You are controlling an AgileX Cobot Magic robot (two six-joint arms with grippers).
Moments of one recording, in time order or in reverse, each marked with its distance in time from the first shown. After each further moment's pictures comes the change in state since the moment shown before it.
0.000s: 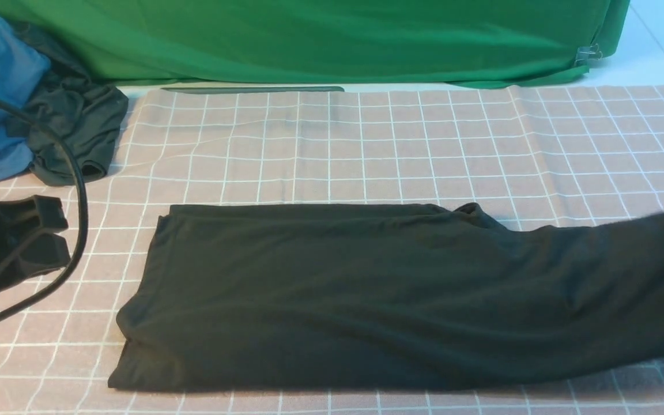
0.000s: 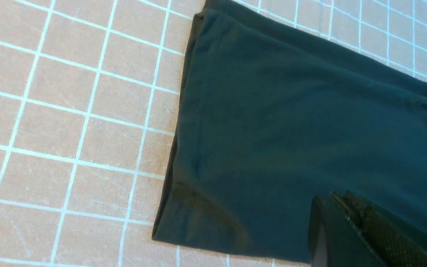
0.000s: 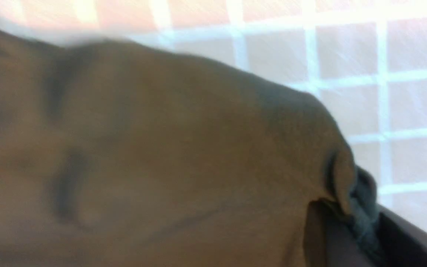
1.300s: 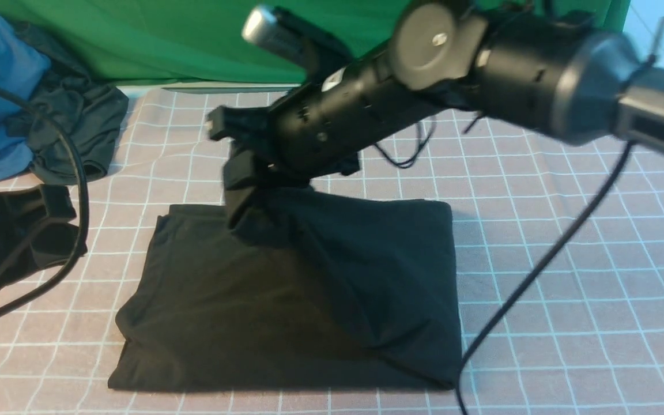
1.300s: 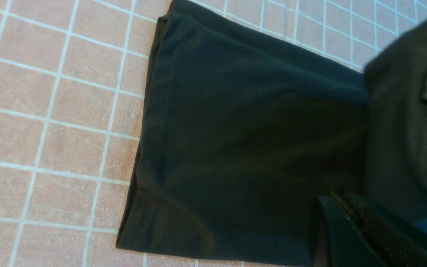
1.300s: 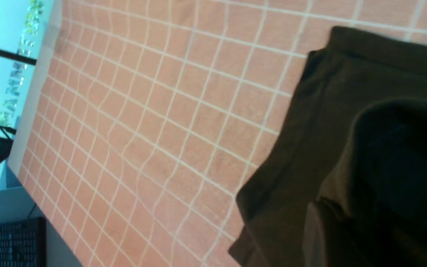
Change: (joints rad) right arm 0.867 0.416 -0.450 0.621 -0.442 0.141; left arm 0.000 0.000 0.000 -0.089 -0.011 0.045
